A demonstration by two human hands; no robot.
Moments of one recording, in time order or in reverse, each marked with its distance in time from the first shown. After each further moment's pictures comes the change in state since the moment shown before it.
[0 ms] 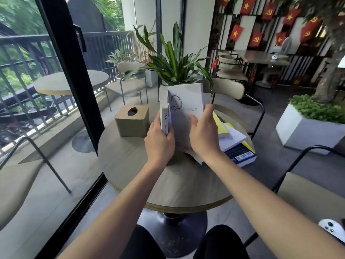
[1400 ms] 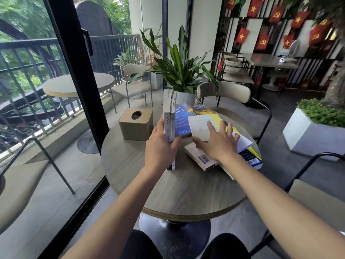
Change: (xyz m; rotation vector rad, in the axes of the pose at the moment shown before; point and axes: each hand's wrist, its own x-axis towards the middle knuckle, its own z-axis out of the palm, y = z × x) left_hand -0.001 -0.001 -0.012 0.042 -0.078 0.097; right_hand 0.022 0.080 0.000 -0.793 -0.459 0.218
